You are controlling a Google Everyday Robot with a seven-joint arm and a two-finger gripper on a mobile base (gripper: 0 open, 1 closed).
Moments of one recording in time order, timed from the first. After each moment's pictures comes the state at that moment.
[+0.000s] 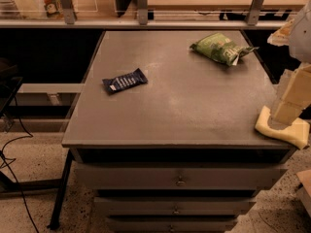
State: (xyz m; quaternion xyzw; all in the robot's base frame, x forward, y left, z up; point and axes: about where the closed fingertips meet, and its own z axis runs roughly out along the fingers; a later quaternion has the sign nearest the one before) arm 0.438 -0.215 0.983 -0.60 0.78 -0.04 0.17
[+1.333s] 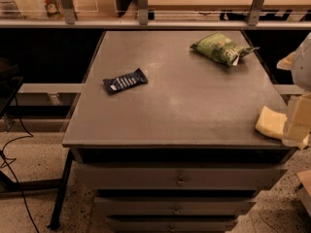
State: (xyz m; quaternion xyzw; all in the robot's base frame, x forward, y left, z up) arm 0.450 -0.271 0.920 -0.61 0.79 -0.08 0.10
